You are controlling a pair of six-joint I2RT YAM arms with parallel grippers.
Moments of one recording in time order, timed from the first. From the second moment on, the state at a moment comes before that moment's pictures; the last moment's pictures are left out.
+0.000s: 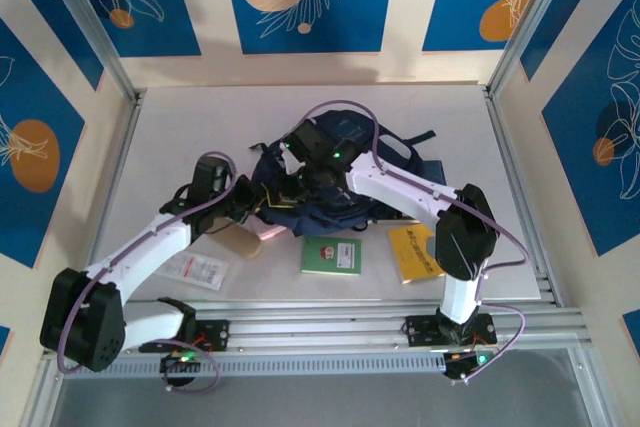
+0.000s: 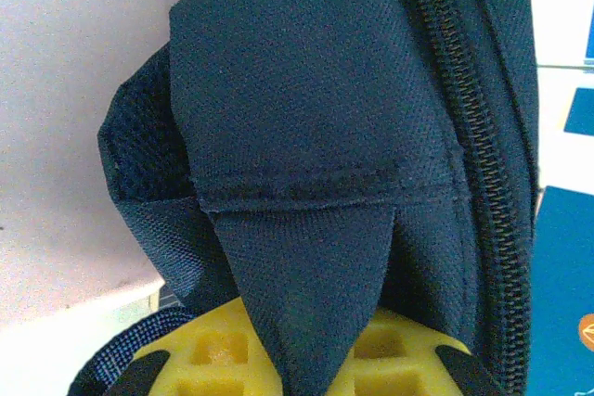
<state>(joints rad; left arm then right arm) -0.40 1.19 0.70 -0.21 0.36 -1.20 0.84 1.82 1.57 -0.71 -0.46 0.74</state>
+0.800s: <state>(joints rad) -0.62 1.16 0.69 -0.27 0.21 -1.00 0.74 1.74 1.44 -0.69 -0.56 0.81</state>
